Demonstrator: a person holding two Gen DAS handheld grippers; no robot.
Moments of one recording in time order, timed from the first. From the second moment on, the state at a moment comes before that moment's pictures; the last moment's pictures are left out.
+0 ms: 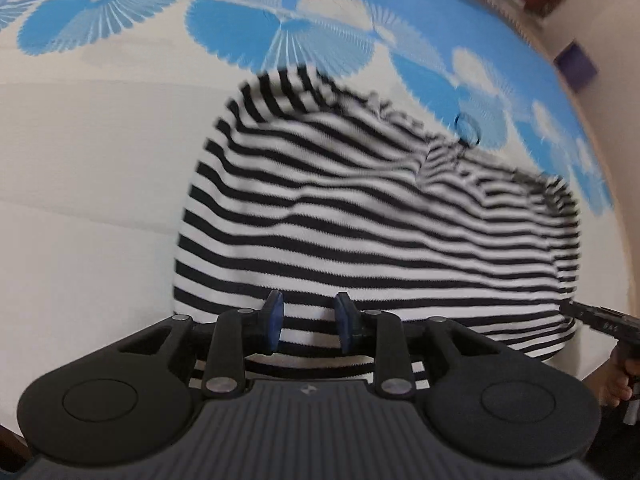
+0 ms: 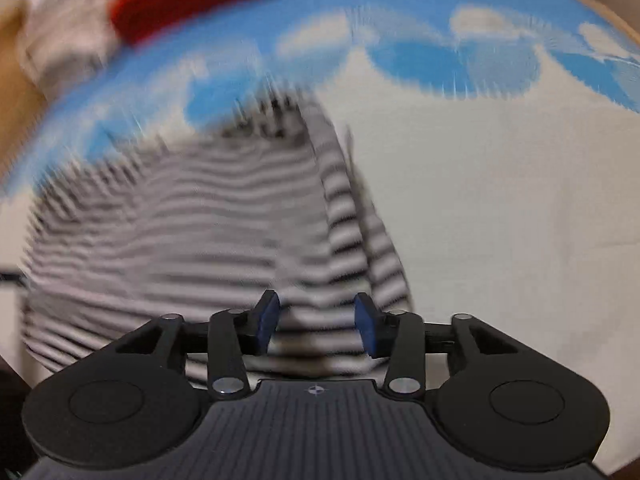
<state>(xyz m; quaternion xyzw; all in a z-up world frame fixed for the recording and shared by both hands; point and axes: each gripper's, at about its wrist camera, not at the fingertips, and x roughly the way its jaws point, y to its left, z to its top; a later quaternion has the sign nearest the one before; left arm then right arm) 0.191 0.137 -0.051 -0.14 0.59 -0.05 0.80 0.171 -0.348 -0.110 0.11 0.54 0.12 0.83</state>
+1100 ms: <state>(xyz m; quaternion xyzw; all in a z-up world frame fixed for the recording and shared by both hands) 0.105 0.101 -0.023 -0.13 0.46 0.02 0.88 0.097 -0.369 -0.024 0.12 0.36 0.03 0.92</state>
